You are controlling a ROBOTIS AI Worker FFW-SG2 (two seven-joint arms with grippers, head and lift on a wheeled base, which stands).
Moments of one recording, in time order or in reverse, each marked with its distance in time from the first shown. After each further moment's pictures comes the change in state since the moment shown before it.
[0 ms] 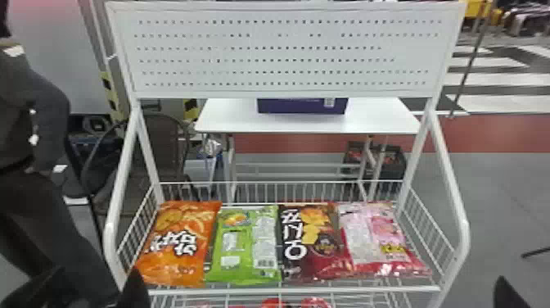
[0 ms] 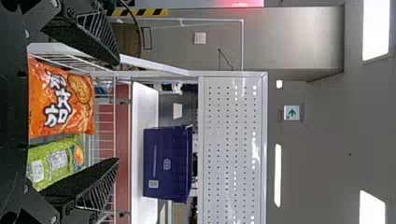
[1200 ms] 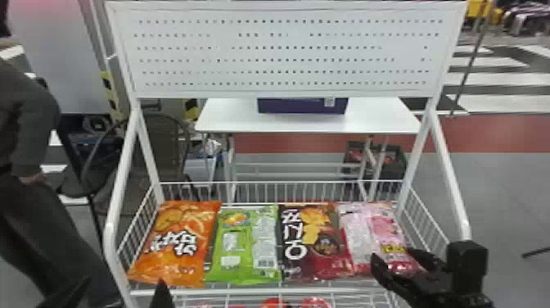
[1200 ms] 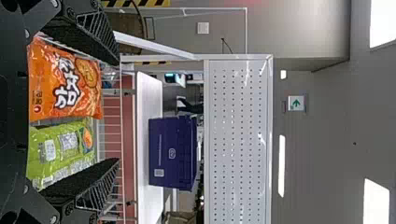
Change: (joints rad) left arm 0.008 0.009 -0.098 0.014 -0.089 -0.002 0.025; right arm -0.804 -0.001 0.403 0.683 0.014 0.357 0.091
